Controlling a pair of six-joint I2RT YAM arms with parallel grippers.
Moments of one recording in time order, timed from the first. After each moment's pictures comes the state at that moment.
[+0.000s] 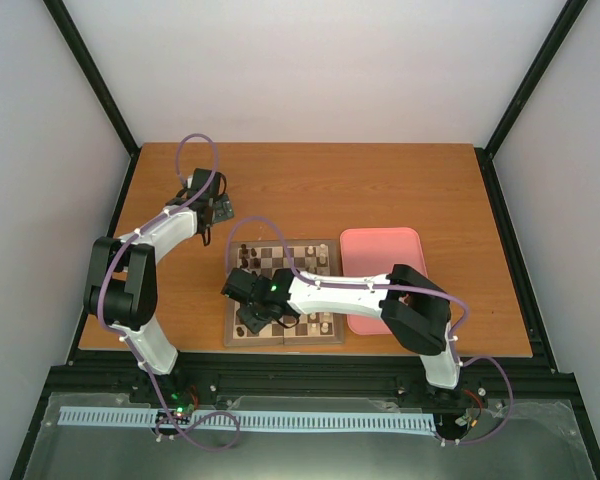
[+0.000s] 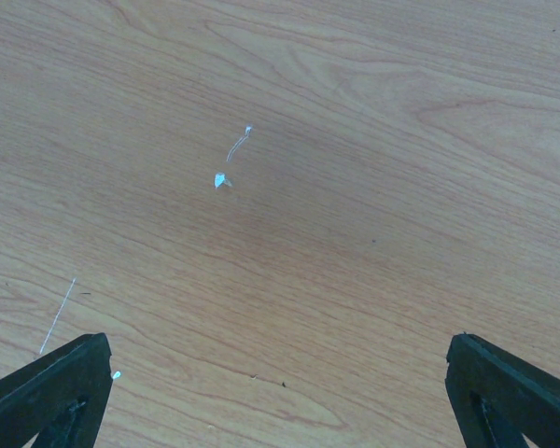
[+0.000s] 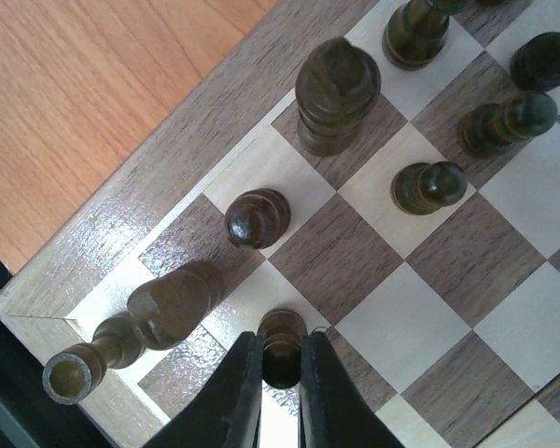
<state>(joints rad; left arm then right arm) -0.20 1.72 1.14 -0.37 -0.36 -0.48 1.24 1.97 1.47 -0.66 0.09 0.41</state>
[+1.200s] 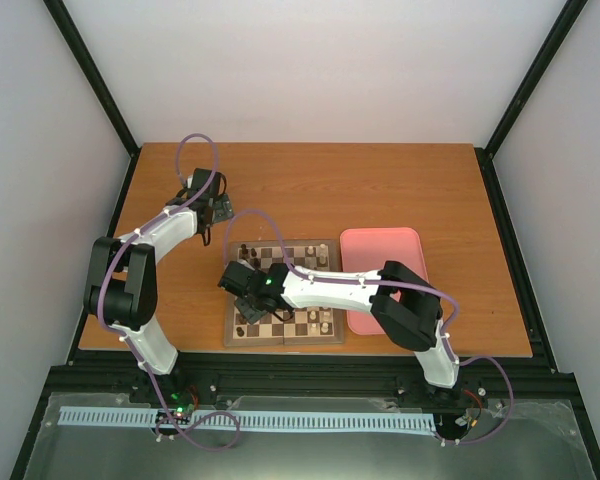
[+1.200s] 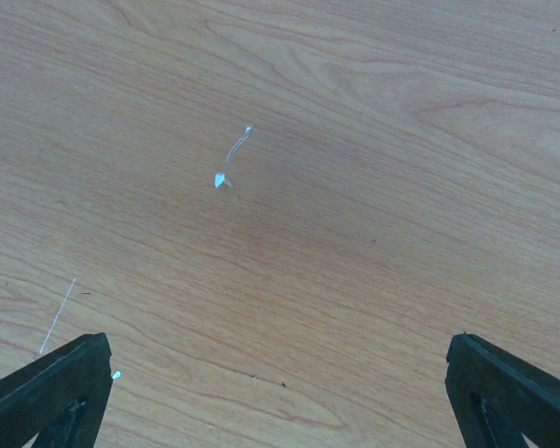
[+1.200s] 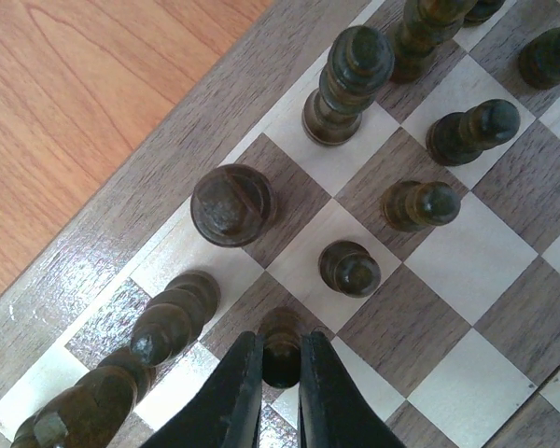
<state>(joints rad) -0.20 1.72 1.14 -0.37 -0.36 -0.48 1.21 2.03 1.53 -0.66 0.18 0.40</state>
